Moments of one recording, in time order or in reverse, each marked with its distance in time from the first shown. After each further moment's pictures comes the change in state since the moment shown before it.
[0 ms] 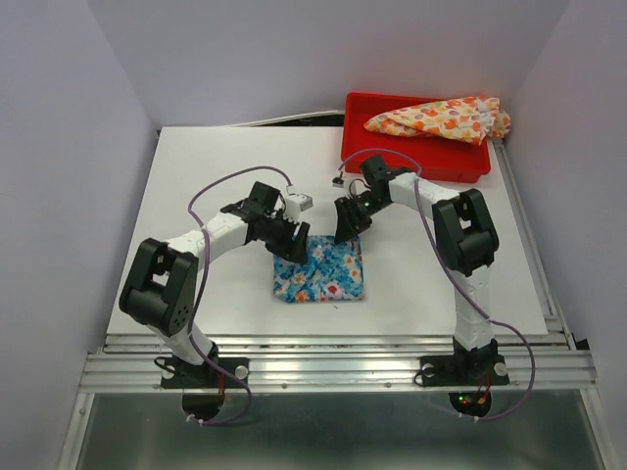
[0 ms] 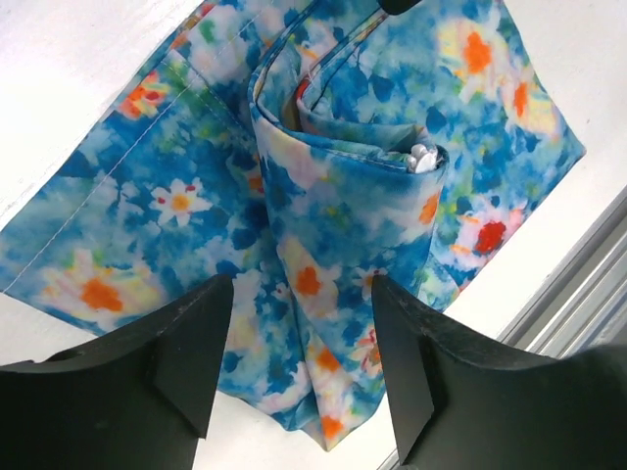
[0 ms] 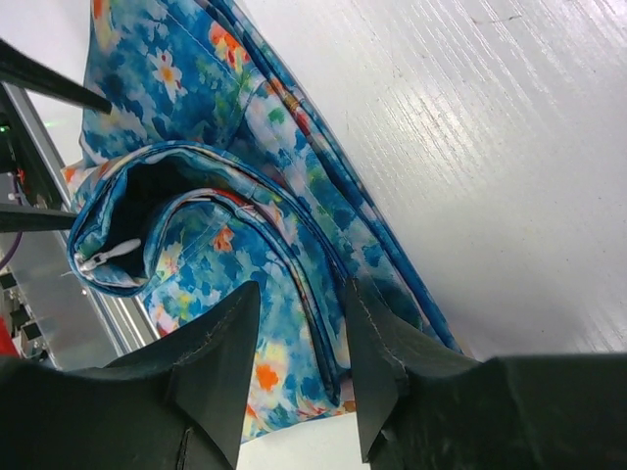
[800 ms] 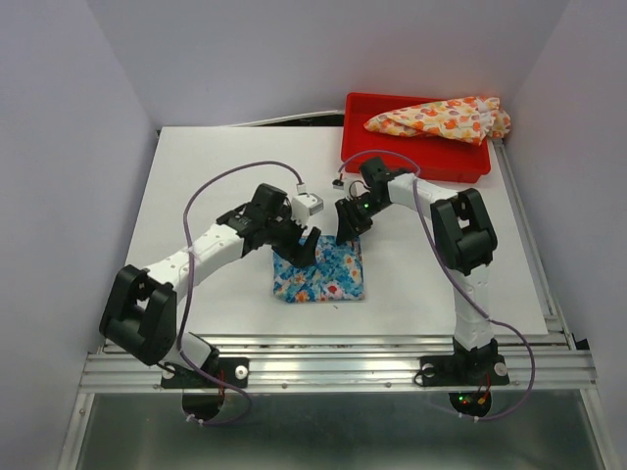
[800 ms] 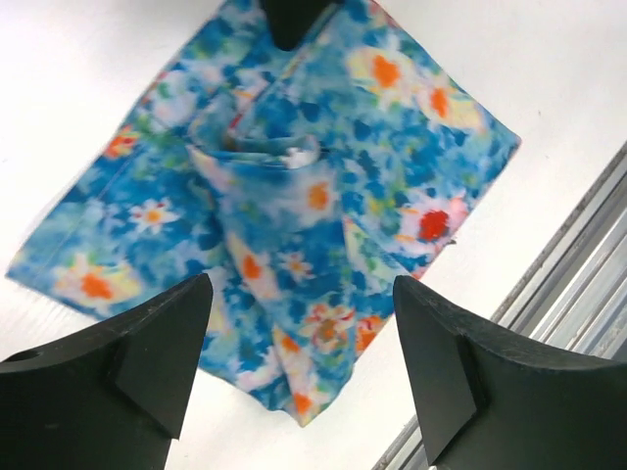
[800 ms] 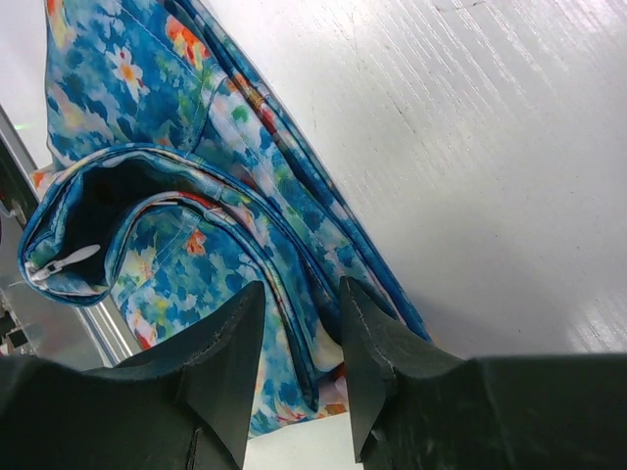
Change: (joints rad) left arm -0.070 -0.174 -0.016 -0.010 -0.072 0.050; right arm 0.000 0.016 0.000 0.003 0.042 -0.003
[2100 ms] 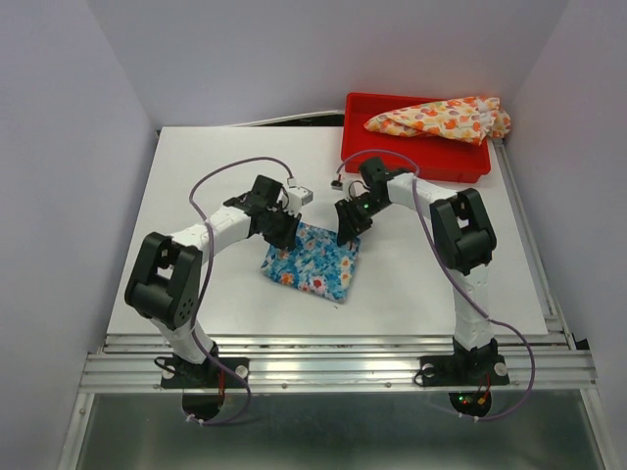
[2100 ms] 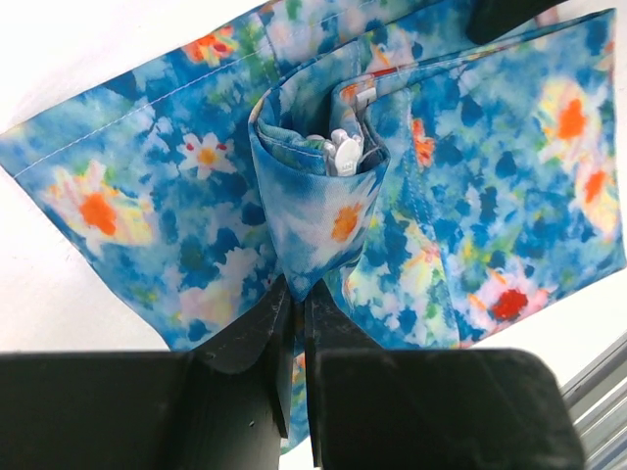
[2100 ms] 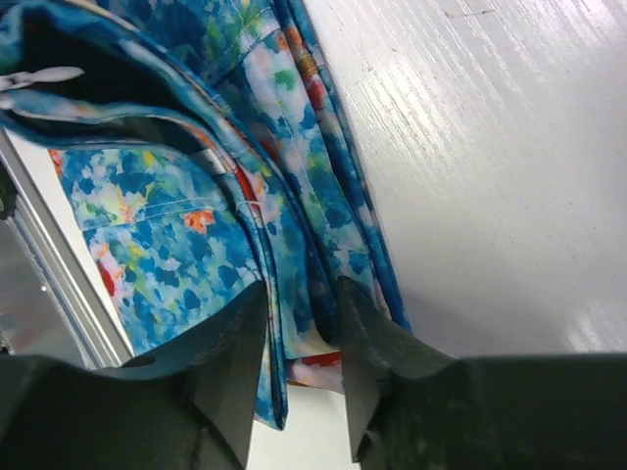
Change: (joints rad) left arm 0.069 0.208 0.088 0.001 -0.084 0.023; right arm 0.000 0.005 0.007 -0.012 0.009 -0.068
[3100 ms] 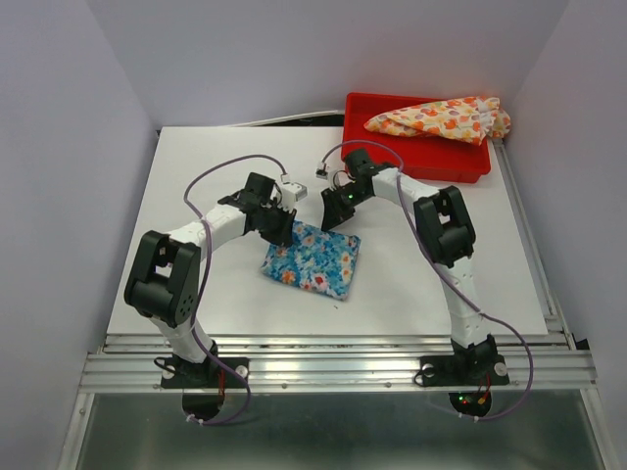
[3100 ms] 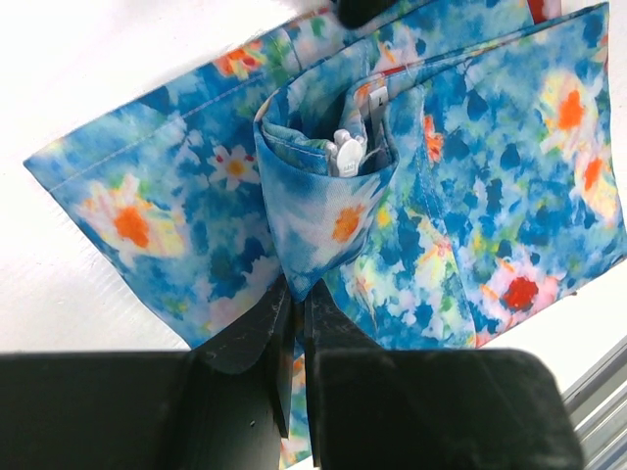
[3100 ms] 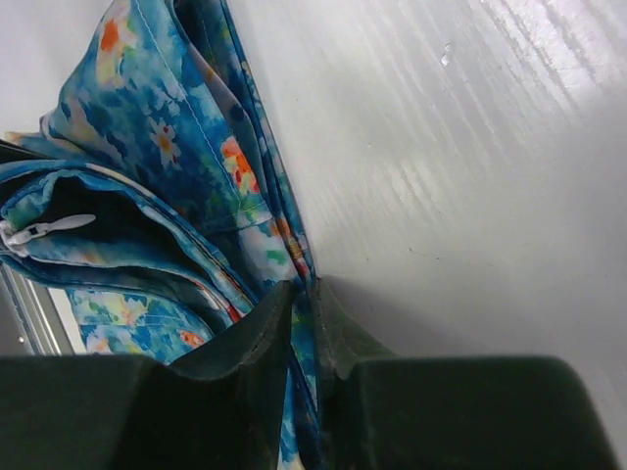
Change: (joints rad) left arm 0.059 0.023 0.000 0.026 0.052 0.008; right arm 0.041 0.182 0.255 0.042 0.010 0.020
